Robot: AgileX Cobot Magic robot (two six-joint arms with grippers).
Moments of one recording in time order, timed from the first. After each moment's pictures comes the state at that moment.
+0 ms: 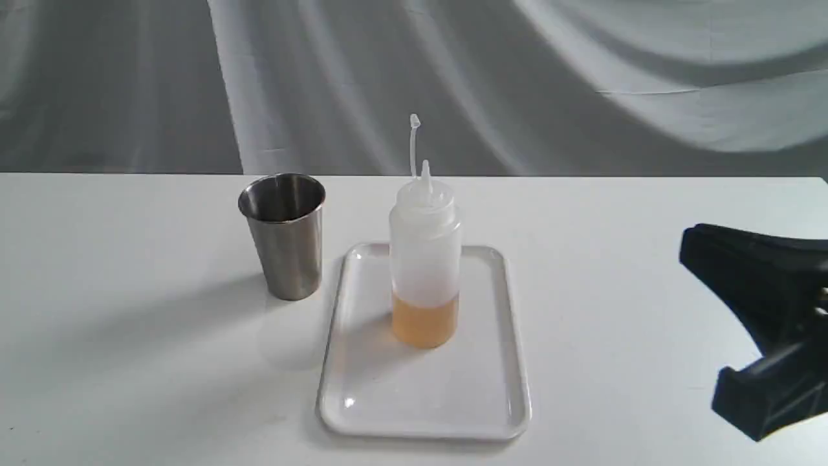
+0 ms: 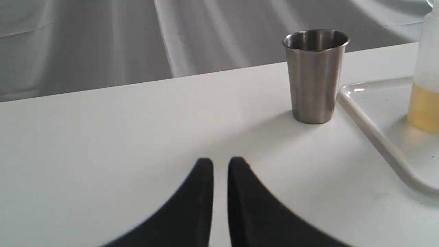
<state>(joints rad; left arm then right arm) -0.07 0.00 0.00 0.04 0.29 0.06 0.34 0.76 -0.38 0.02 -0.14 -0.01</state>
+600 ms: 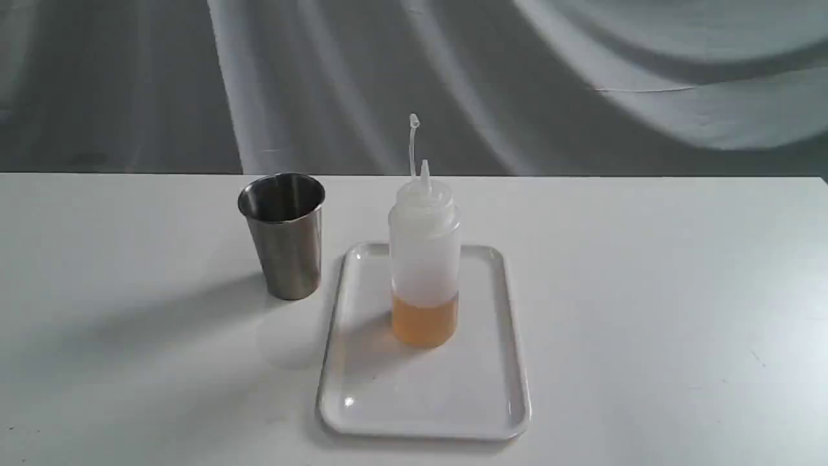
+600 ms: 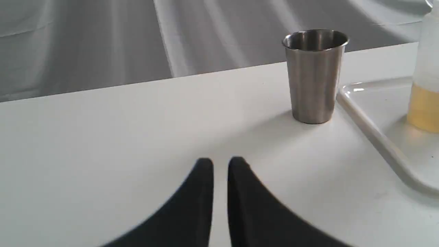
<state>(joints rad) -0.07 0.00 0.00 0.04 0.29 0.06 -0.08 0.29 -0.10 -0.01 -0.21 -0.03</state>
